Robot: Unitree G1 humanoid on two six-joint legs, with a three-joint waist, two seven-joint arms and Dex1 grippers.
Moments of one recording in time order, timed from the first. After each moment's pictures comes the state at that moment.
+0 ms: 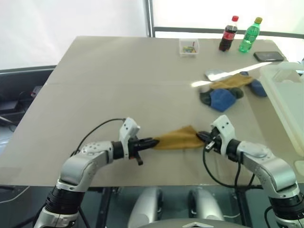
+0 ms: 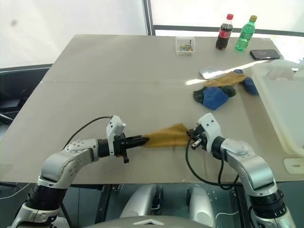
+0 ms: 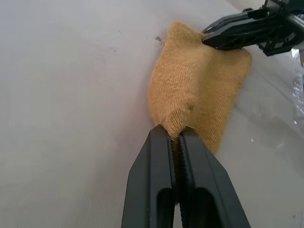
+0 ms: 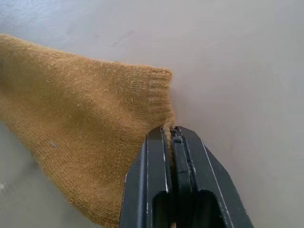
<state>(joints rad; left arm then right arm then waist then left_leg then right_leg) -0.14 0.62 -0.08 -0.27 -0.57 0.71 -0.86 -0.09 -0.50 0.10 -0.52 0.35 0.86 0.49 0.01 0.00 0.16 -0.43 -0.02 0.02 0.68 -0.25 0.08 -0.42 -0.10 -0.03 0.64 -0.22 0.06</state>
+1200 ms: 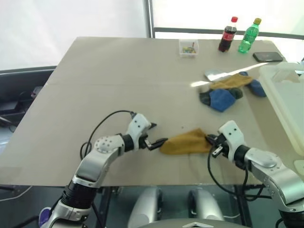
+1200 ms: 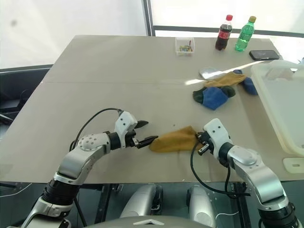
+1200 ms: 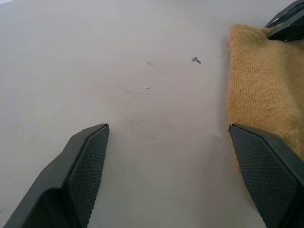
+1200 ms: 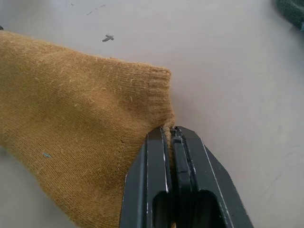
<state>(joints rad) -0.21 0.53 -0.17 -0.22 -0.28 0.50 -0.72 0.00 -0.54 0.08 -0.59 0.29 0.82 0.43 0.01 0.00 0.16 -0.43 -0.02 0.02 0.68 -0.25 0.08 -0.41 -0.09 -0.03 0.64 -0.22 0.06</state>
